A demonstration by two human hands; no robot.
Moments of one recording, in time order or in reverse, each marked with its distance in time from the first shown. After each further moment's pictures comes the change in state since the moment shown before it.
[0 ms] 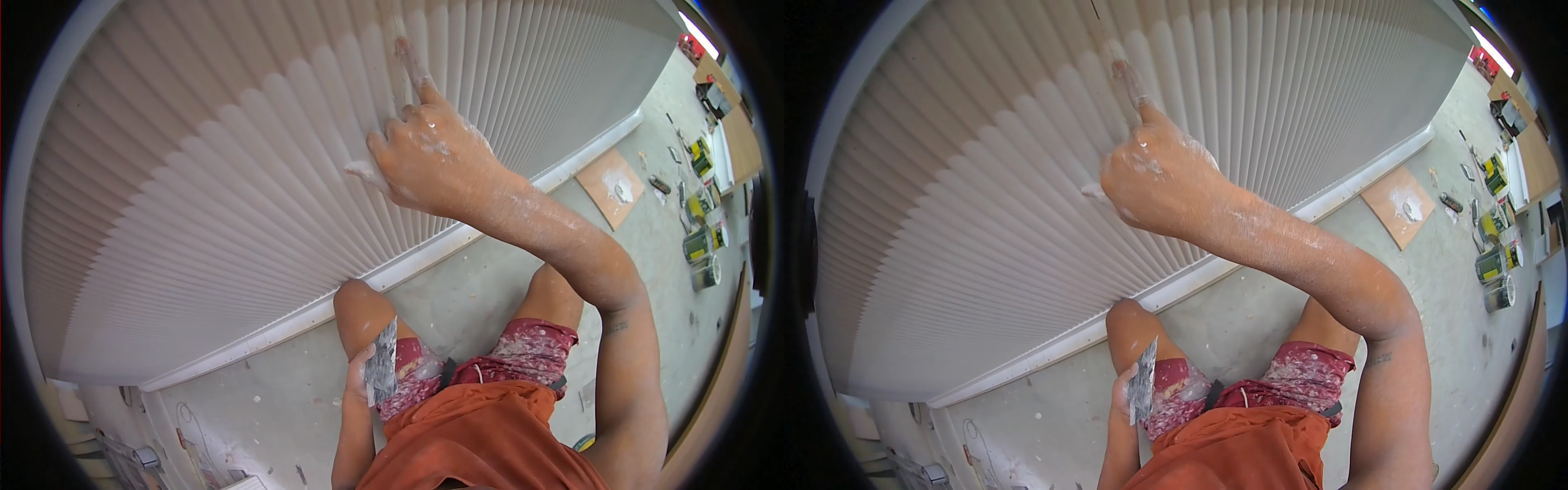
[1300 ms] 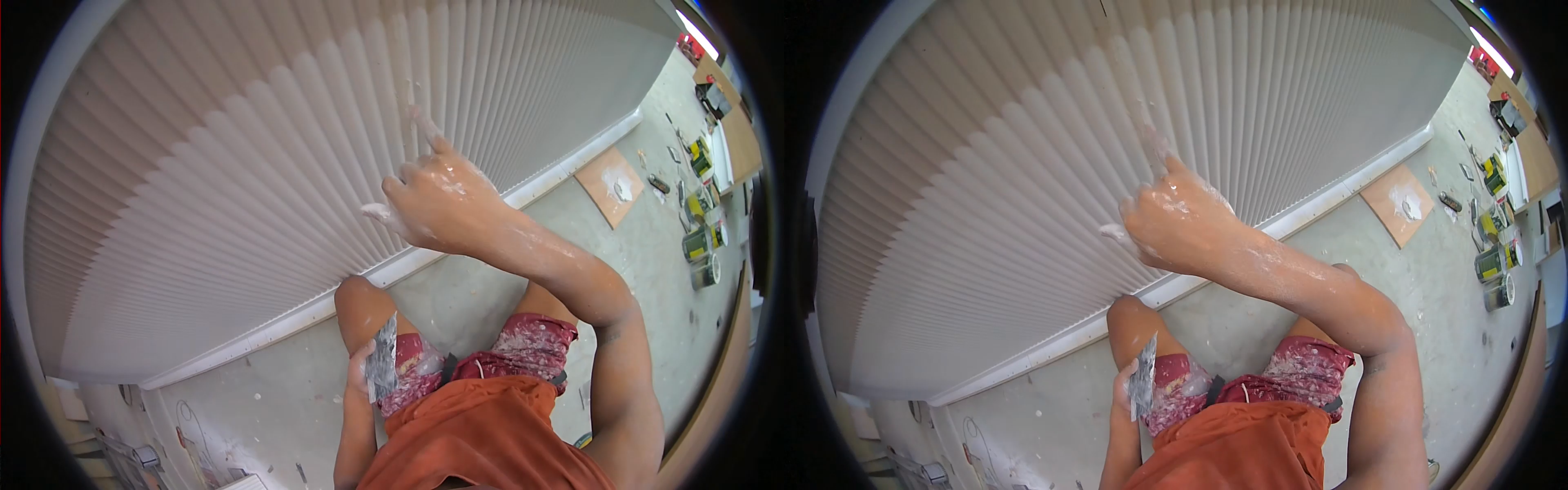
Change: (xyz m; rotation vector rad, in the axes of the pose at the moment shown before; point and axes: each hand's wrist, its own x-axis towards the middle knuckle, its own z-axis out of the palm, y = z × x) left_hand -0.007 -0.004 0.030 0.050 0.187 0.088; right_hand -0.030 -0.030 -0.001 0.222 -0.259 0.063
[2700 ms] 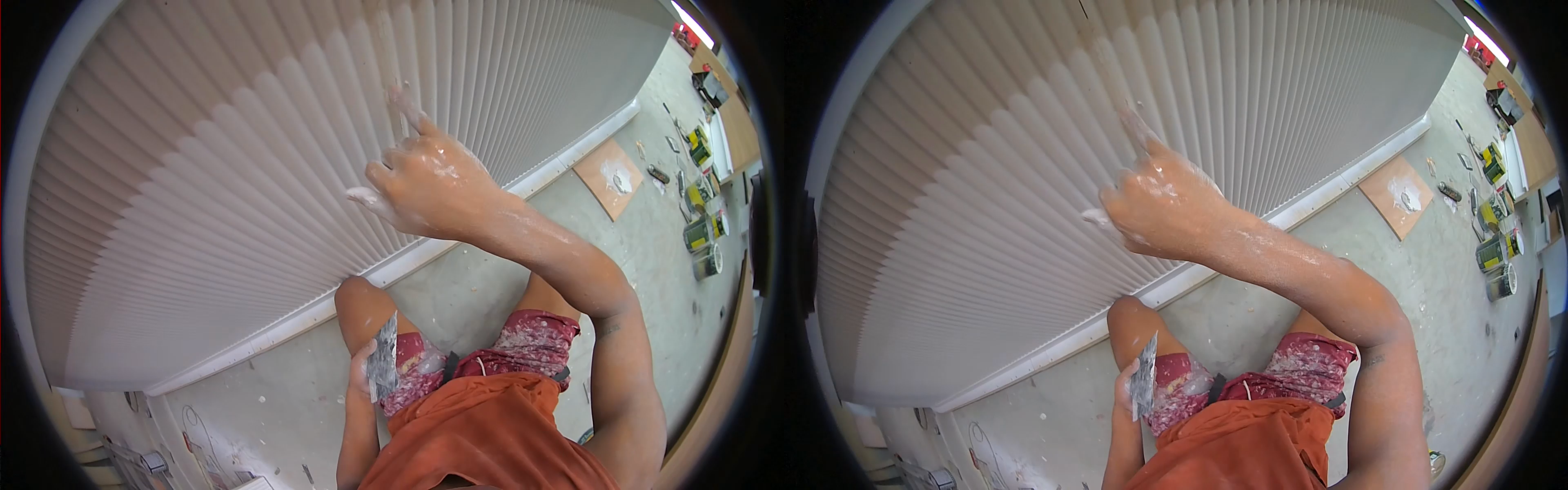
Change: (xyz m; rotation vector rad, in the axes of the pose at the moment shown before) left_hand -0.004 0.005 0.007 0.014 0.018 -0.026; right_hand 0.010 0.011 -0.003 -0.031 0.066 -0.028
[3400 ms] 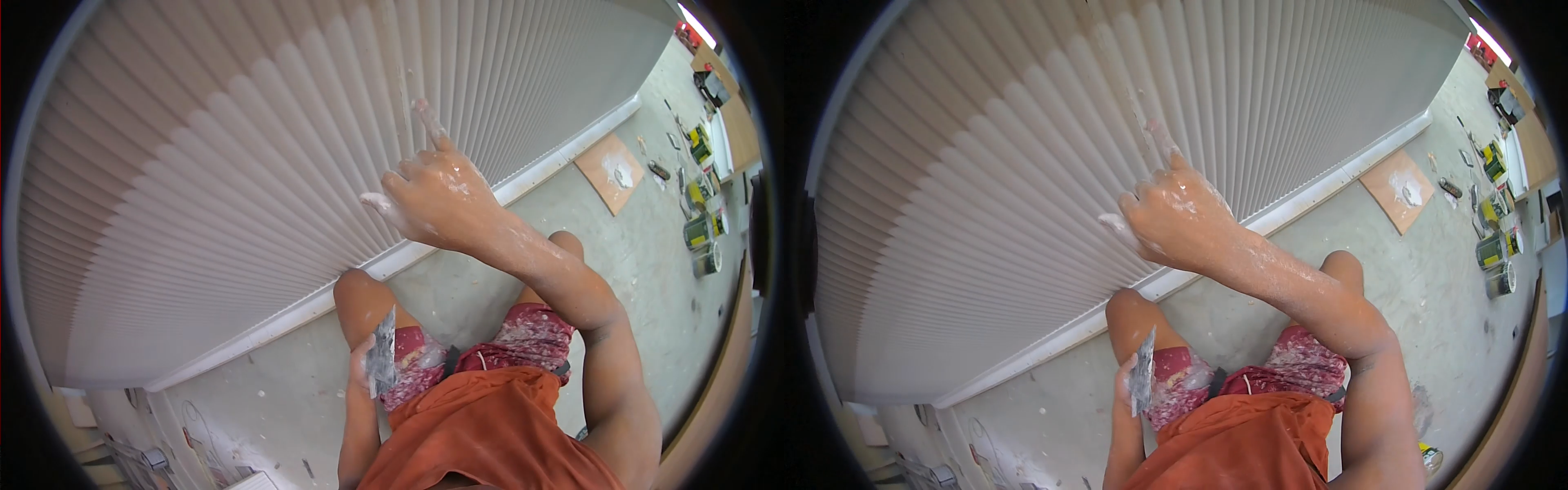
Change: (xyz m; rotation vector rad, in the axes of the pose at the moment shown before) left_hand 0.015 -0.006 -0.027 0.002 -0.002 0.019; right_hand -0.020 -0.017 0.021 0.123 0.142 0.108
